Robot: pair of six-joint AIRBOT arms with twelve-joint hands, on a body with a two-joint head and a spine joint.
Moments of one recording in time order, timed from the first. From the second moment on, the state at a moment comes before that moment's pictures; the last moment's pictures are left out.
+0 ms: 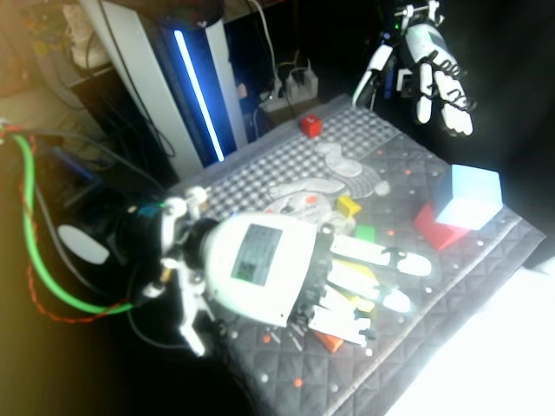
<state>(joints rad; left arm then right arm) 1.00 -0.80 0.99 -0.11 -1.01 0.75 -0.40 -1.22 1.54 -0.13 0.69 -0.65</state>
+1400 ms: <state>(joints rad) 1.00 -0.81 0.99 -0.11 -1.01 0.75 -0.40 -1.23 1.56 -0.11 0.69 -0.65</state>
